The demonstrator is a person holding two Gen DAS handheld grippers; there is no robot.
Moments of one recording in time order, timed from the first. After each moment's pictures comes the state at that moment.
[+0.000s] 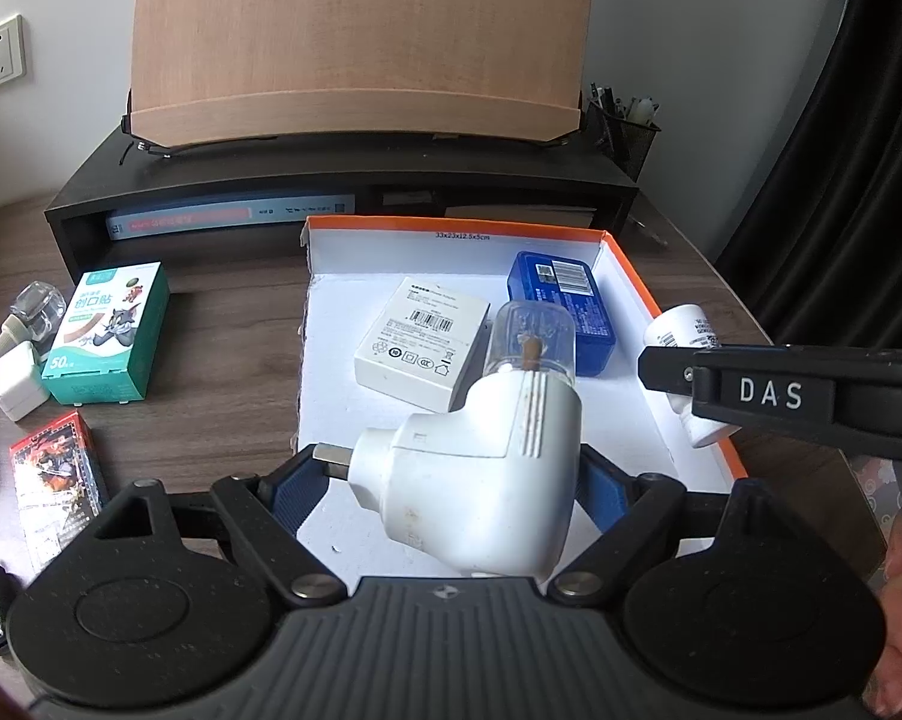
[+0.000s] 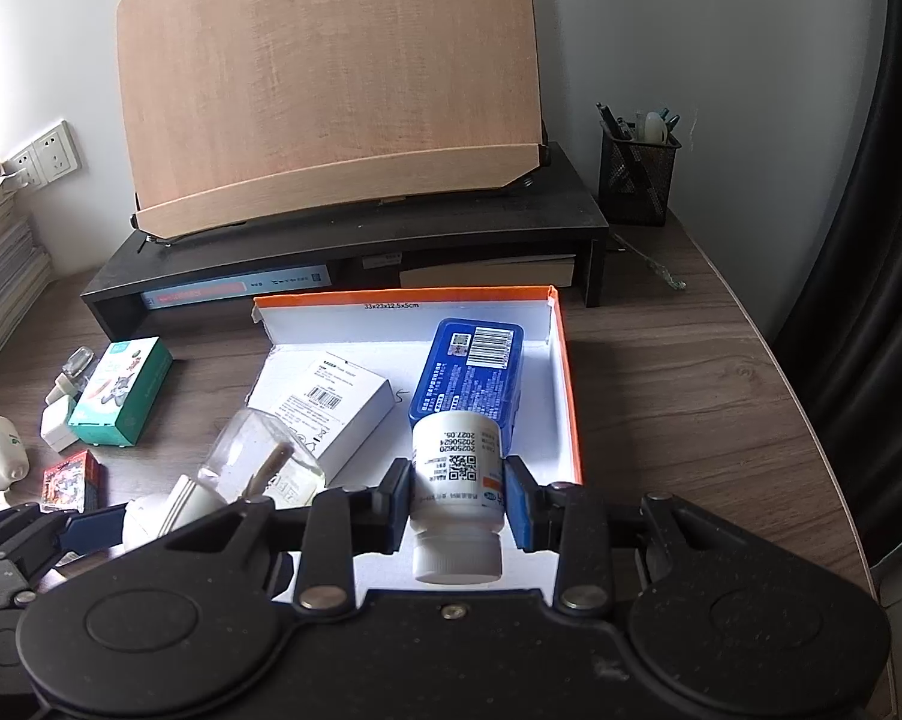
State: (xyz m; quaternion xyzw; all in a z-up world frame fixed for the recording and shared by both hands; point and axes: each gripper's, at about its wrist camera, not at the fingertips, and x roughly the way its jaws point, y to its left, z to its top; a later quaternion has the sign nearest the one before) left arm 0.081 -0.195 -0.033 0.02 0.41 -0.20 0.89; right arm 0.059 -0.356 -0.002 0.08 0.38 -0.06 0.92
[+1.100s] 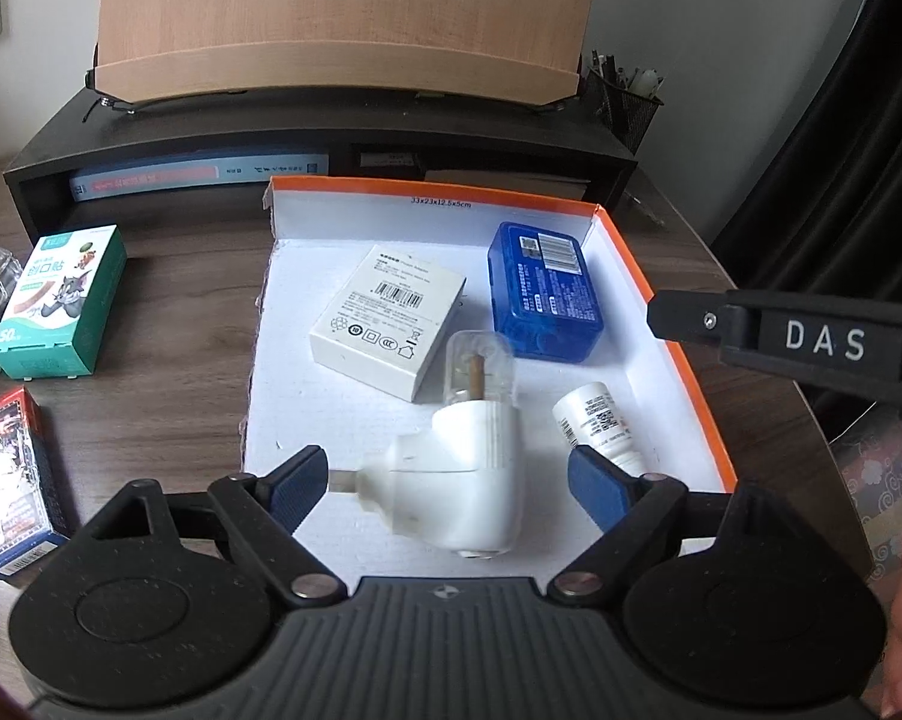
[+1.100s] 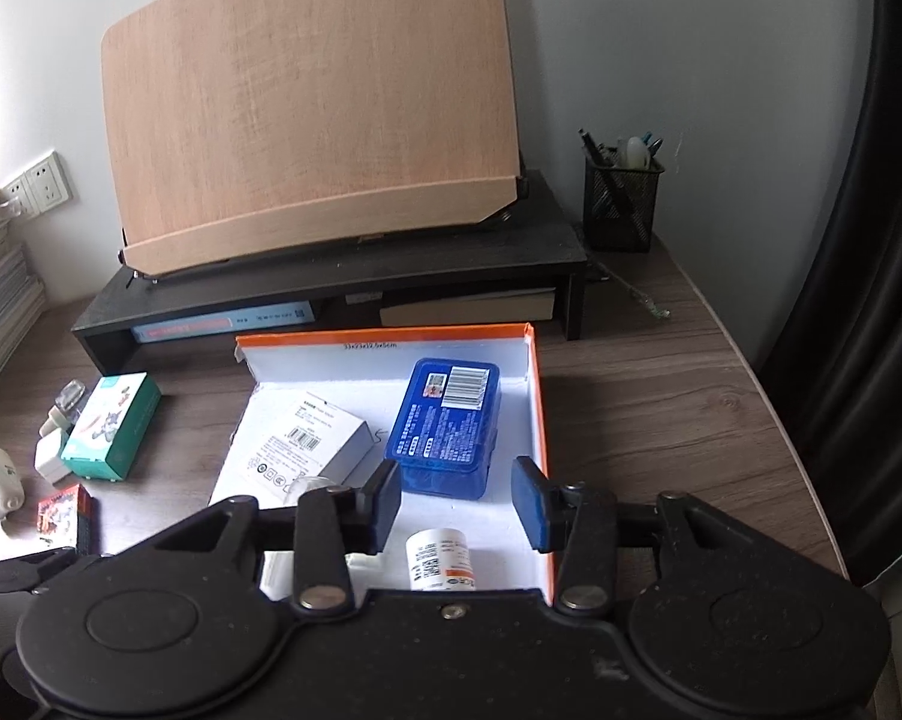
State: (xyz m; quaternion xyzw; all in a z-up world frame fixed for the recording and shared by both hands) left arm 0.097 -0.210 -0.041 0.00 0.44 -0.20 0.87; right arm 0.059 -0.374 0.007 0.09 0.35 -0.07 0.93
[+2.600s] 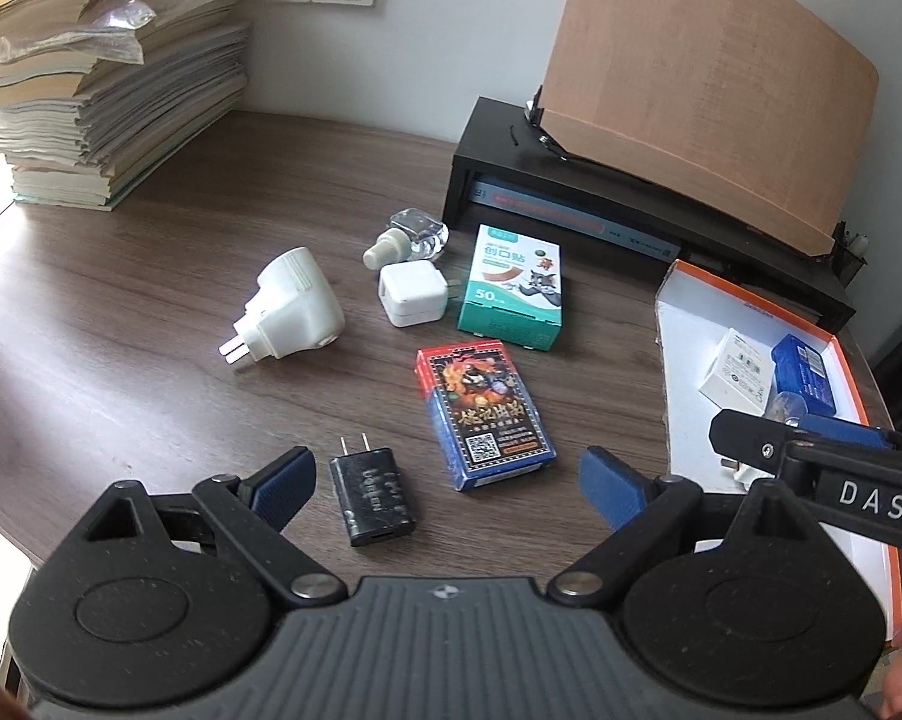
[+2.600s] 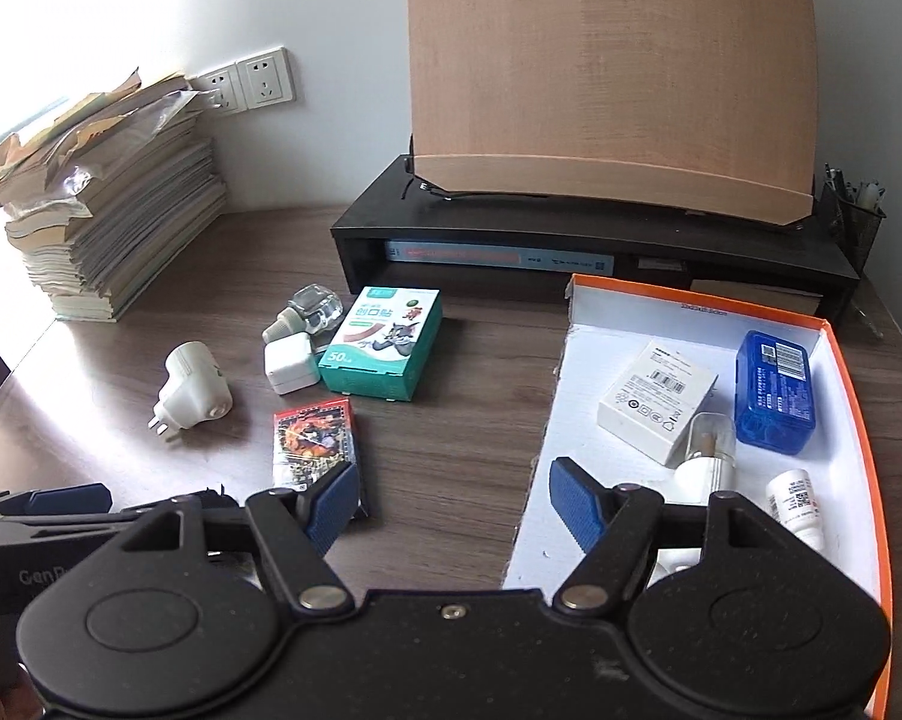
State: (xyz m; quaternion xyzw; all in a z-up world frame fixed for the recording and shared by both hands) left arm 0.048 -0.001 -0.005 -0.08 0.42 -0.02 0.91; right arm 0.052 -0.183 0.014 0.04 0.37 0.07 0.93
